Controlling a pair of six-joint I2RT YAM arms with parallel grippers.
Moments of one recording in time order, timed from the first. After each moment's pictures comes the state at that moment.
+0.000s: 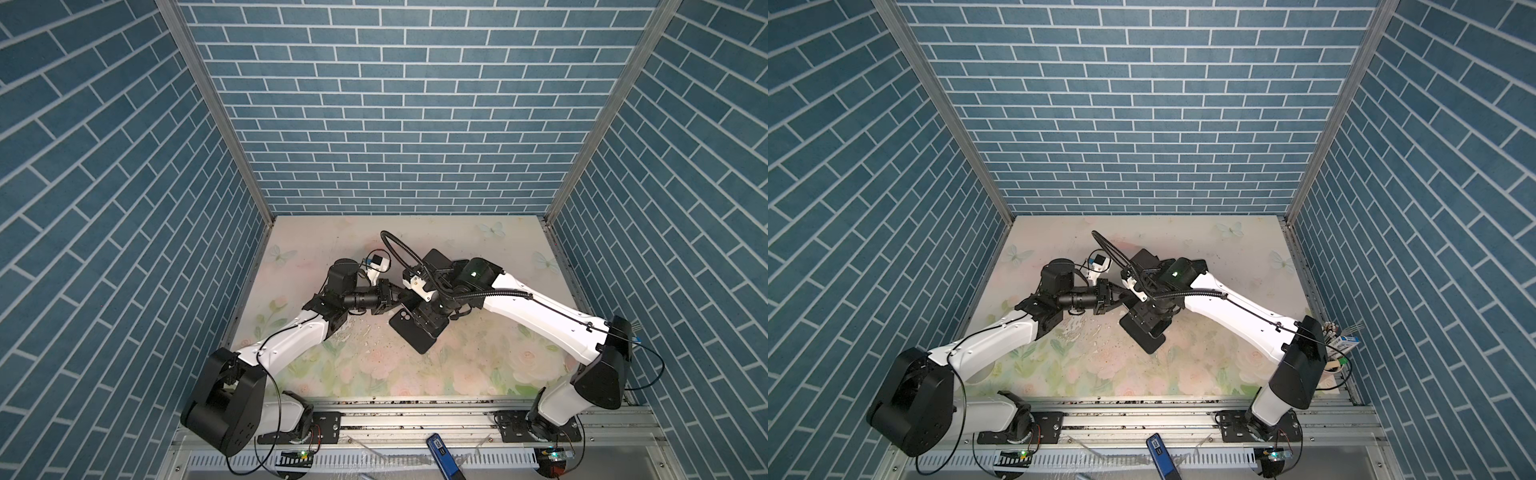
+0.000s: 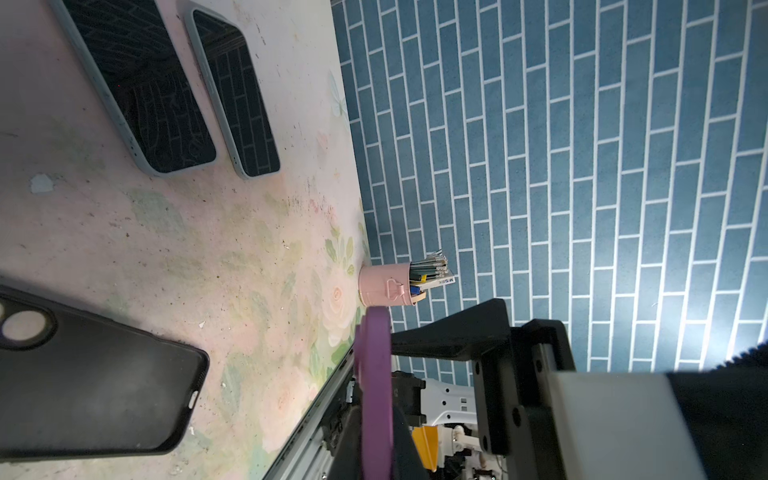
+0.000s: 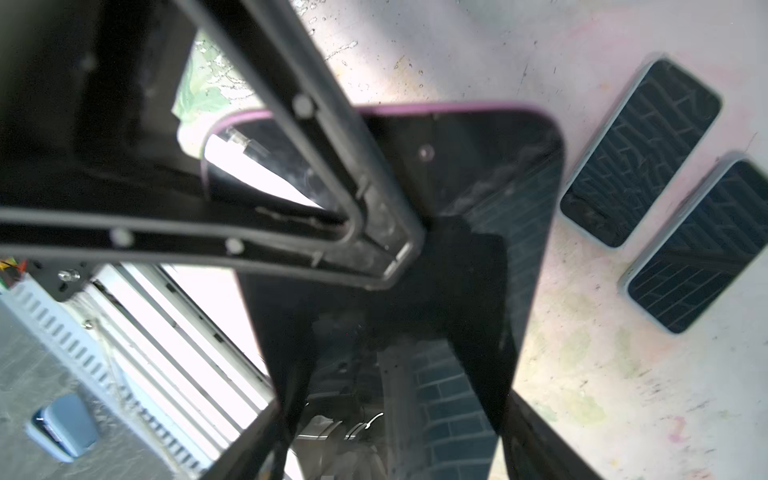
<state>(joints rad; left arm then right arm) -0.48 1.31 0.72 0.22 0.86 -1.07 0.98 1.60 1.54 -1.13 0.00 0.08</state>
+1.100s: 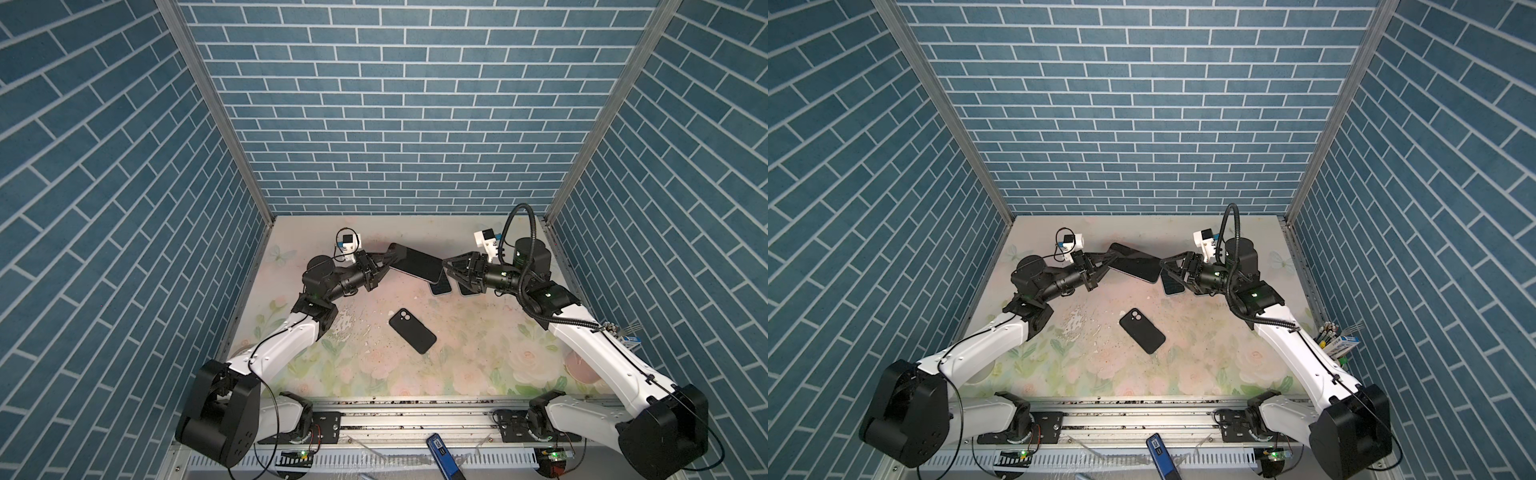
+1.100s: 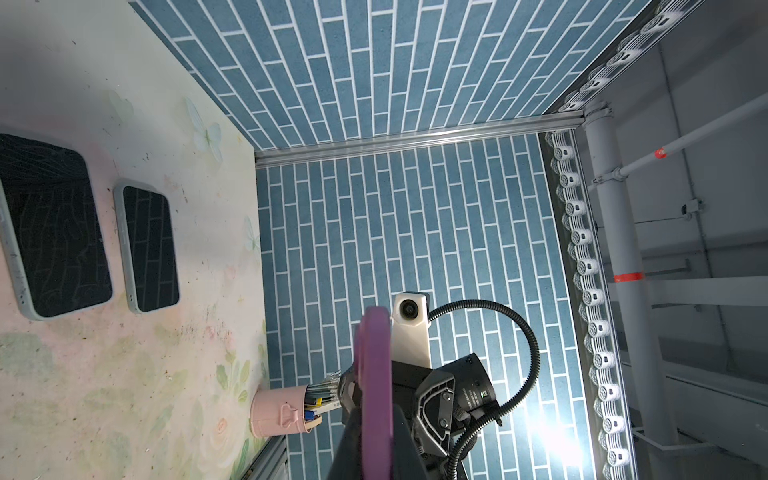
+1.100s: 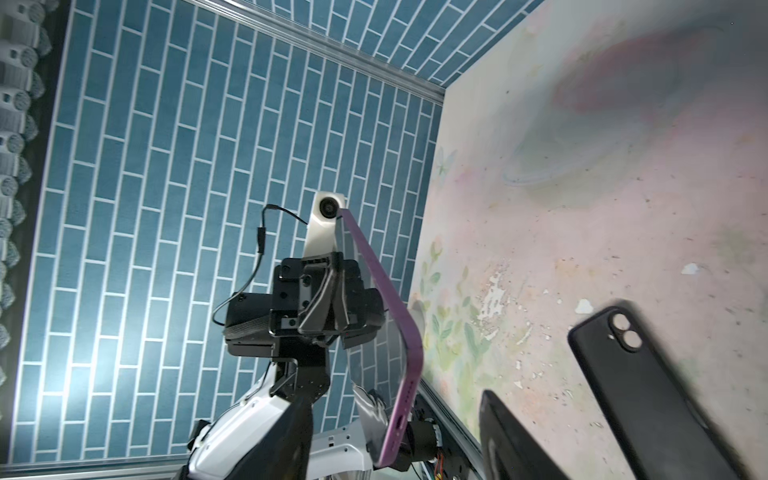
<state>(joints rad) -0.38 1.26 0.70 0.66 0.67 -1.53 0.43 1.16 0.94 -0.03 -0.79 1.07</state>
